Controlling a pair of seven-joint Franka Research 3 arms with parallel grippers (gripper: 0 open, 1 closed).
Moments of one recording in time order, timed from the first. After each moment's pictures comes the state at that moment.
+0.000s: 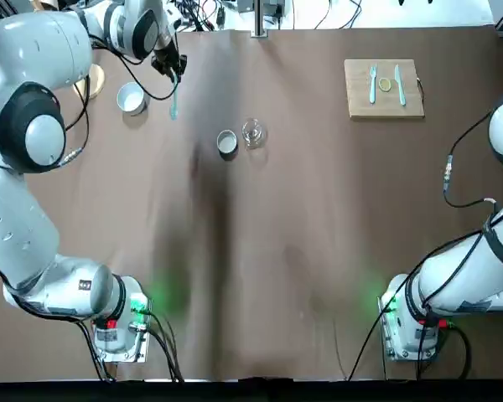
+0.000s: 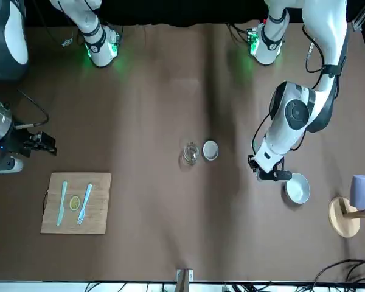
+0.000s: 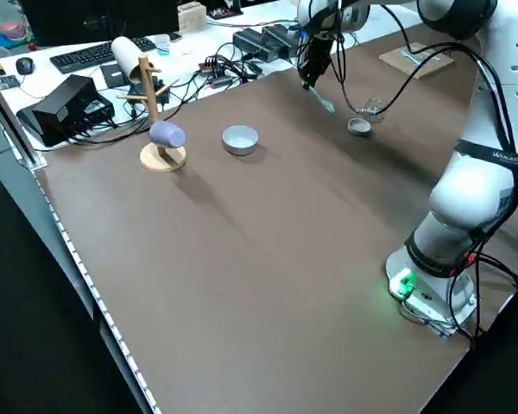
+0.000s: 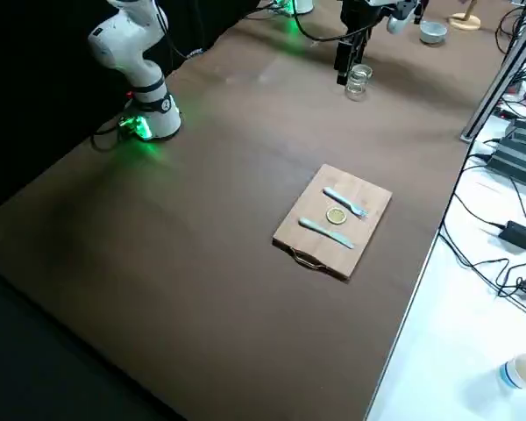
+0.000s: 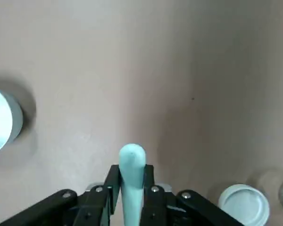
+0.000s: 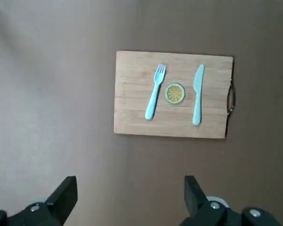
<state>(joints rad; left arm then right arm) -0.08 0.34 -0.24 -1.86 0.12 2.30 -0.37 -0.01 0.28 0.08 -1.33 -0.02 1.63 0.03</state>
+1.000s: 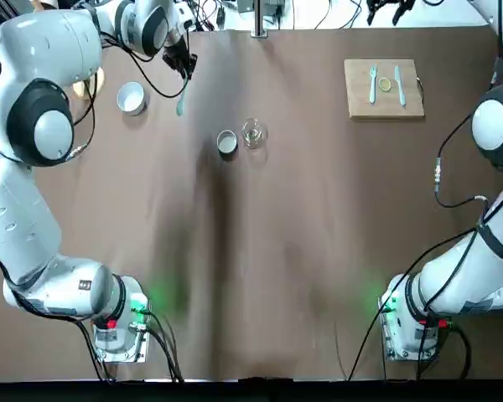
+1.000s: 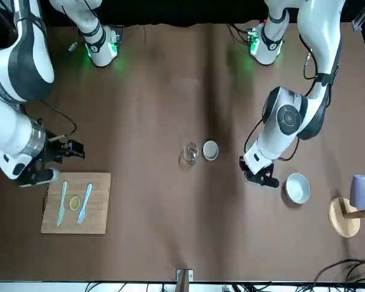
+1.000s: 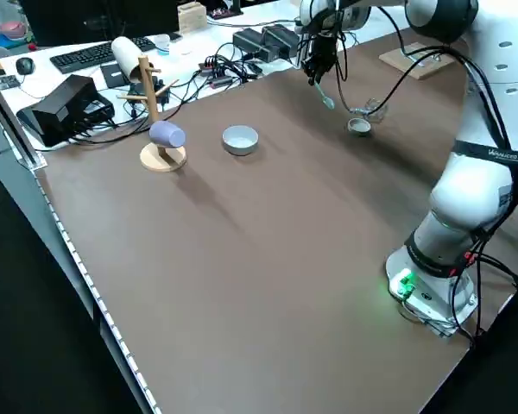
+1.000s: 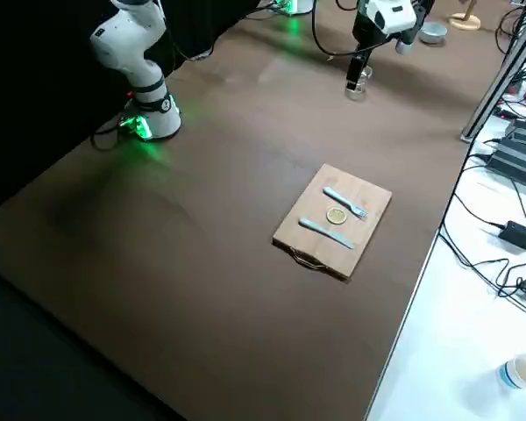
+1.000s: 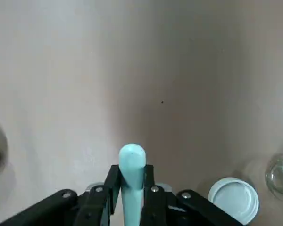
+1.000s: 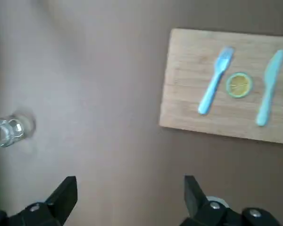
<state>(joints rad) -0.08 0.43 -0.30 -1.77 0.12 2.30 -0.22 0.07 0.38 0.09 -1.33 0.13 1.64 0.03</state>
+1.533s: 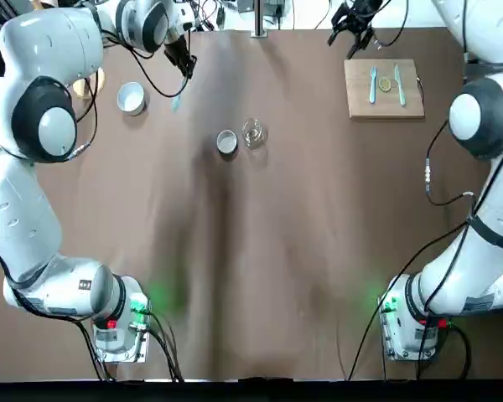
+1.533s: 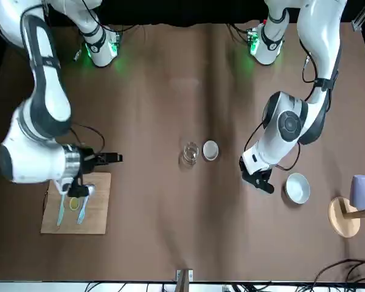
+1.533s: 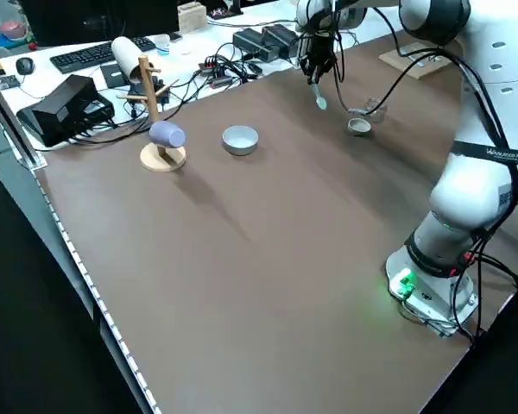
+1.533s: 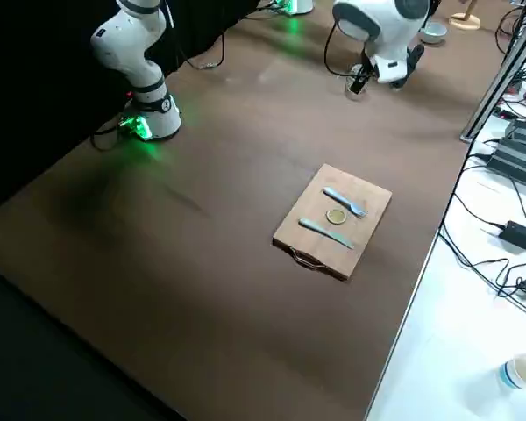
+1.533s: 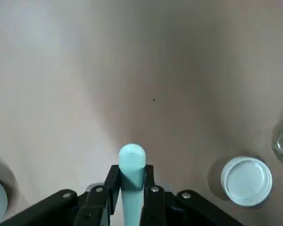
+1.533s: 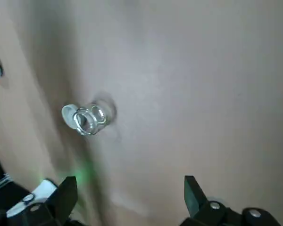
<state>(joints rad) -0.07 0.45 -0.30 -1.72 0.10 2.27 0.04 0.11 0.56 0.09 -1.34 0.53 1.66 0.09</state>
